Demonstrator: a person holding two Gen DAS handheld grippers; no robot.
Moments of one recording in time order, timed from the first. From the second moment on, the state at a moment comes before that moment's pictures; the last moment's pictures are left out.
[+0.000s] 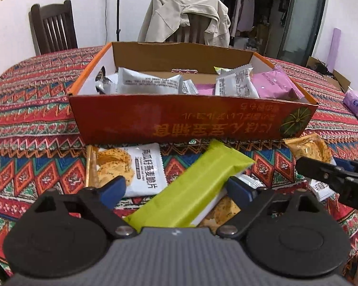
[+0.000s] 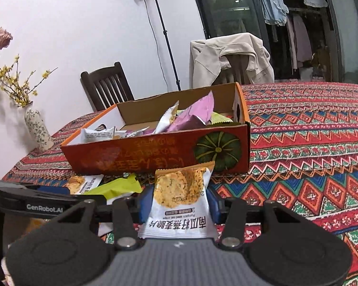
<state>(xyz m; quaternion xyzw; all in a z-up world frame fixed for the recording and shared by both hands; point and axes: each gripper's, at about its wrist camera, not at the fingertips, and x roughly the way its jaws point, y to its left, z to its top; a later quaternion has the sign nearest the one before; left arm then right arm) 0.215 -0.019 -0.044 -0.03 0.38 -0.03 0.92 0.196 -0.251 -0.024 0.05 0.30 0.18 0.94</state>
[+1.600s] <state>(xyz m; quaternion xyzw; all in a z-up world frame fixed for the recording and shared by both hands) 0.169 -0.014 -0.035 -0.09 0.33 -0.04 0.94 0.181 -0.238 -0.025 0.02 0.29 0.20 0.94</state>
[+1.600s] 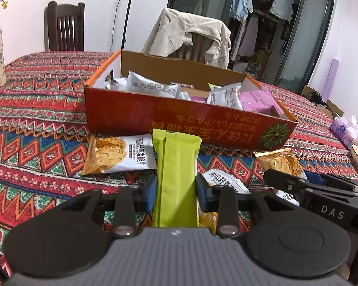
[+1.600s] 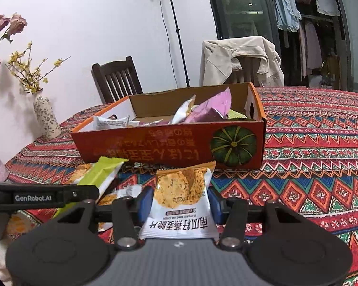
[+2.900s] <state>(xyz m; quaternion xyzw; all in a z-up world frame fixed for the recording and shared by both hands) 0.289 -0.006 0.055 -0.13 0.23 0.00 0.96 0.286 -0.188 0.052 0.01 0.23 0.16 0.96</state>
